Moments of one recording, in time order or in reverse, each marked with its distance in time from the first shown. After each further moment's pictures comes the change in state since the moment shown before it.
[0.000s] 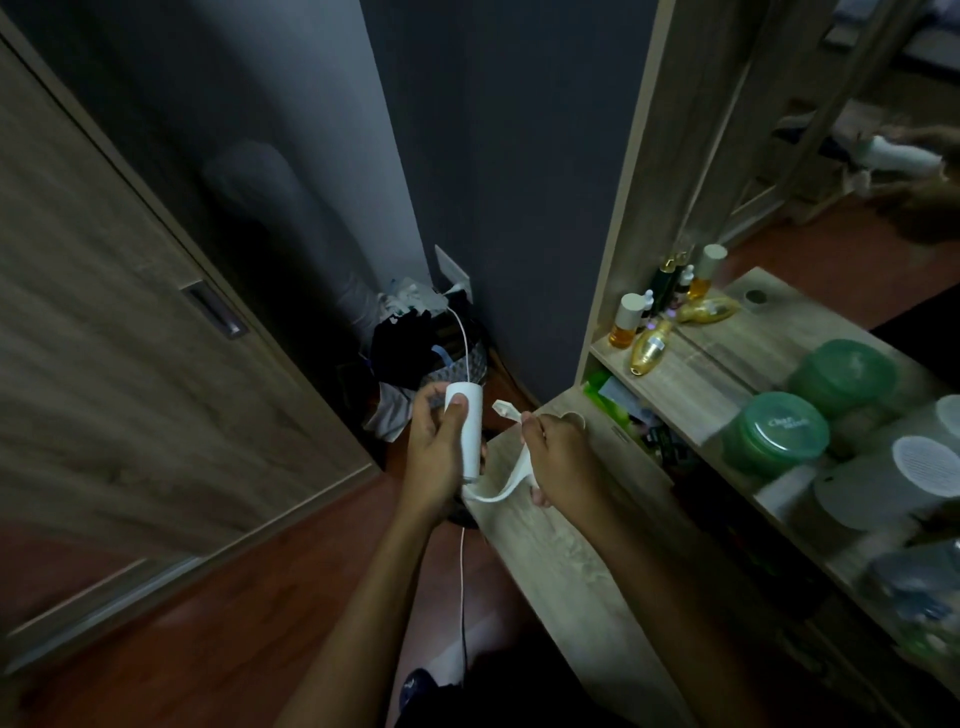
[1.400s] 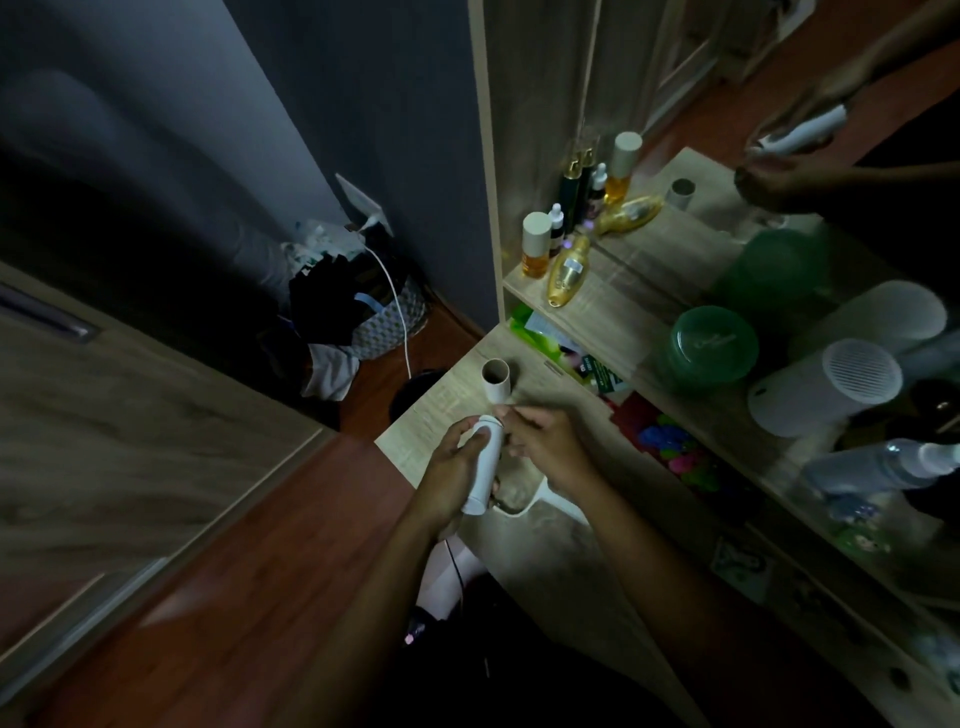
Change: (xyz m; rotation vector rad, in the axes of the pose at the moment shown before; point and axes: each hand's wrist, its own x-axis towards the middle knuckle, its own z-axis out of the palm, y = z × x) left_hand 0.004 -0.119 0.071 0.186 -0.284 -0.596; right_hand 0.029 0.147 -0.006 0.644 -0.045 0.320
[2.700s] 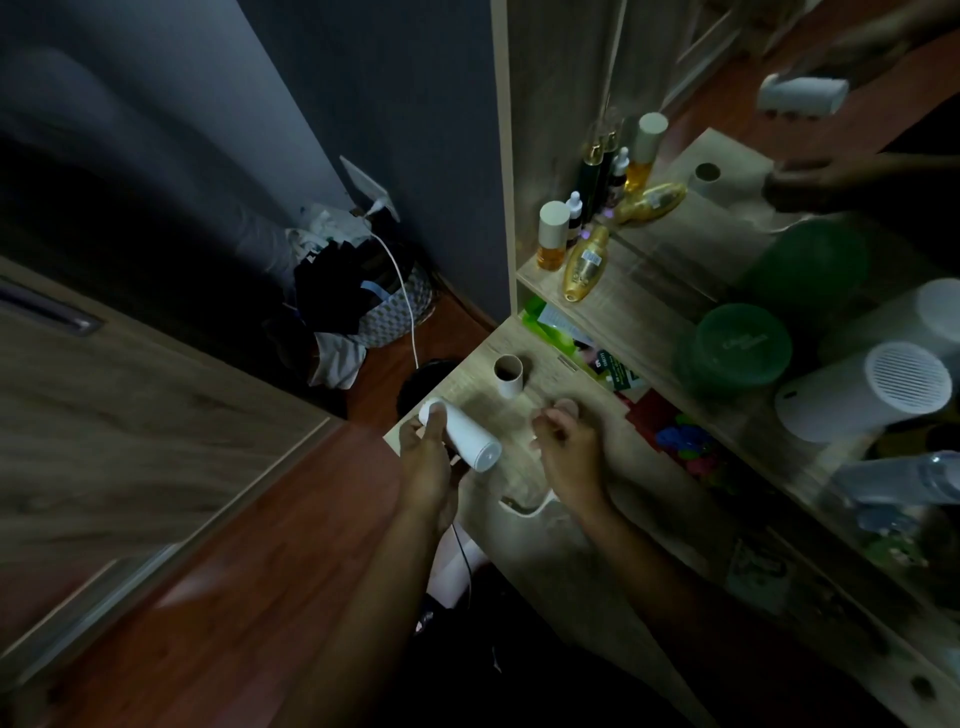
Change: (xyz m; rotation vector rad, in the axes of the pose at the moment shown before) left_hand 0.005 0.020 -0.016 -0.352 0.305 0.000; right_hand -0.002 0.024 0.009 -0.112 0.303 -0.053
